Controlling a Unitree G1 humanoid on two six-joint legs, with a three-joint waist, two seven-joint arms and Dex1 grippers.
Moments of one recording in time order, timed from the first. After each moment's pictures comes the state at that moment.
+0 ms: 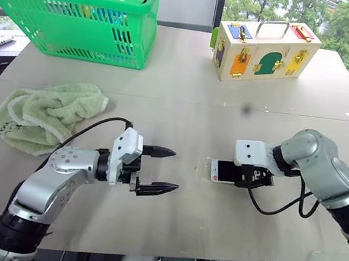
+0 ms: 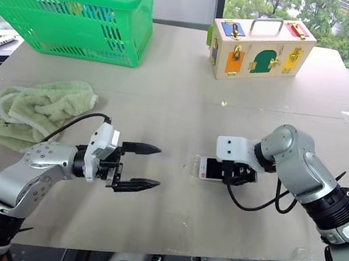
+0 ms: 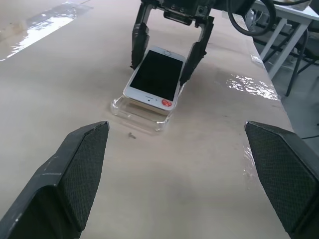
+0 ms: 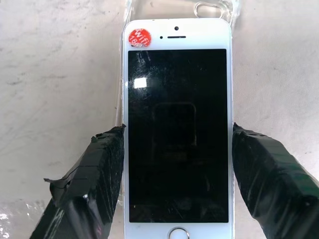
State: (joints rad) left arm -0.07 0.67 0.00 -0.33 -0.52 0.38 -1.12; right arm -0.74 -0.80 0.58 -0.20 -0.13 0.61 1.35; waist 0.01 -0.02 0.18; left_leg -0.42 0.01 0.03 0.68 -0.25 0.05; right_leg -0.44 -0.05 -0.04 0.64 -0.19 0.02
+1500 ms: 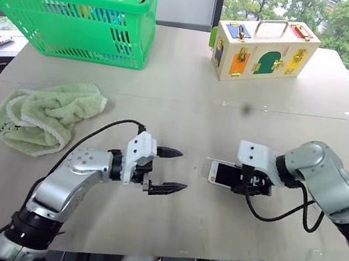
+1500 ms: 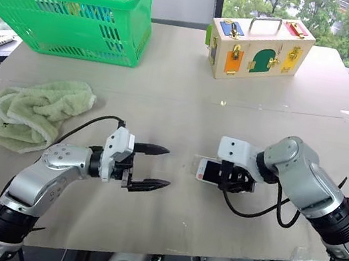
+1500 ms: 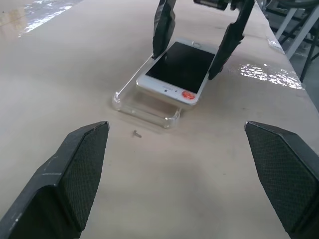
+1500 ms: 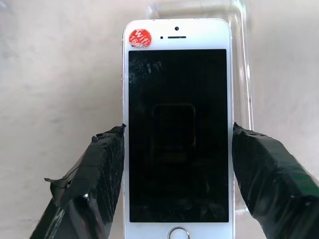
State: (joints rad) left arm -0.12 0.63 -0.10 -0.29 -0.44 0.34 -1.06; right arm -0.66 -0.83 0.54 -0.37 0.02 0.91 1.21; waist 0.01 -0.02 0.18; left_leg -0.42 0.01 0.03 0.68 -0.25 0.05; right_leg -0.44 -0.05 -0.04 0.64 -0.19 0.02
